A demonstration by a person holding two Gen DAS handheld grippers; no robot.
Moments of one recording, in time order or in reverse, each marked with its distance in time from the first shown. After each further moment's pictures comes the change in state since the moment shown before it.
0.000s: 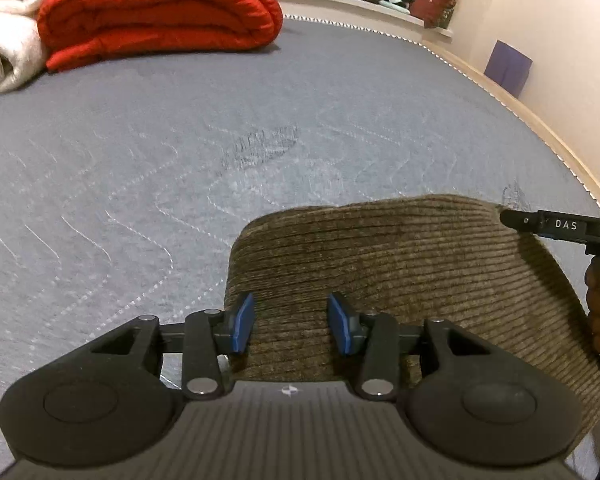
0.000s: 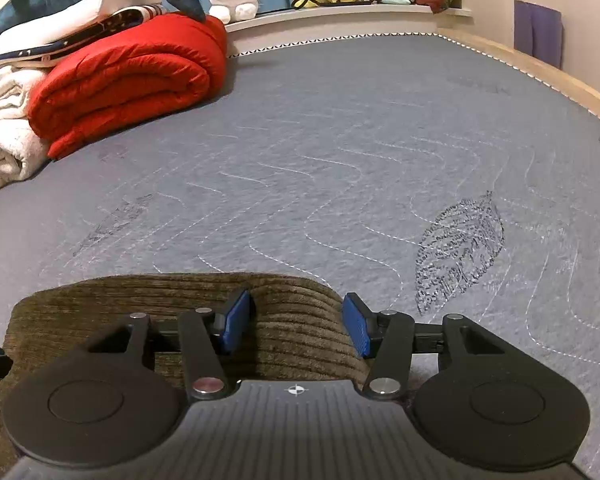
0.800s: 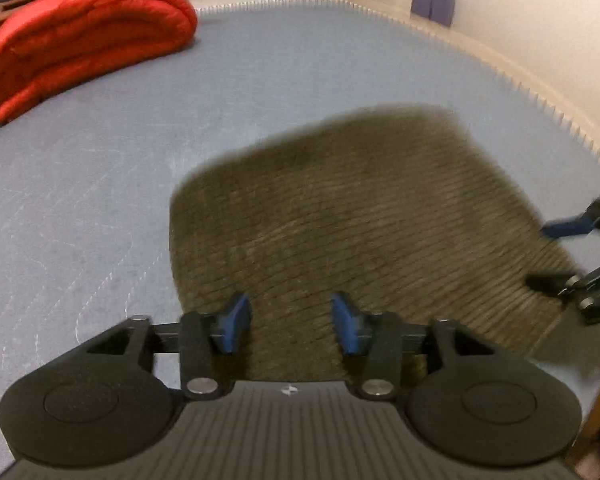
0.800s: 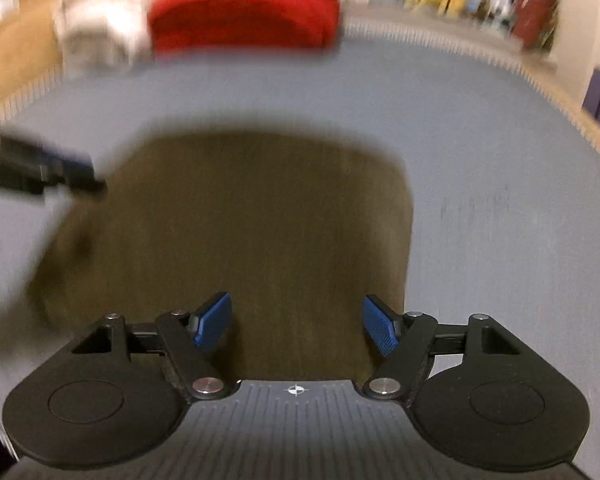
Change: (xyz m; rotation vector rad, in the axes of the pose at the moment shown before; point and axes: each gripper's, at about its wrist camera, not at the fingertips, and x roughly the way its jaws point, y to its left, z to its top) left arm -0.023 -0.041 -0.044 0.265 0.061 -0.045; right arm -0.115 0.042 -0.096 -0.380 0.171 0.068
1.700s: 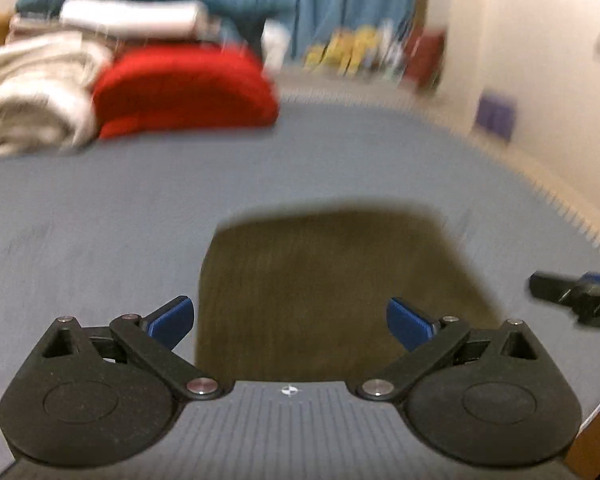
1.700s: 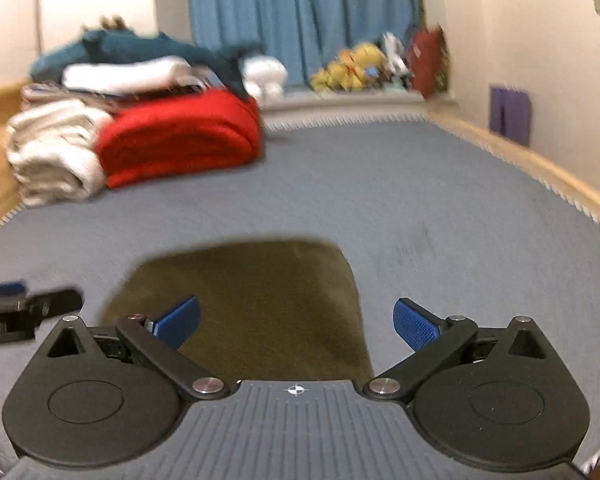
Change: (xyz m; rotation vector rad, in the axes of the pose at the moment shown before) left arm -0.106 -0.088 -0.042 -0.263 -0.230 0.197; right arm -0.107 0.016 -0.023 0.310 -0.353 -0.138
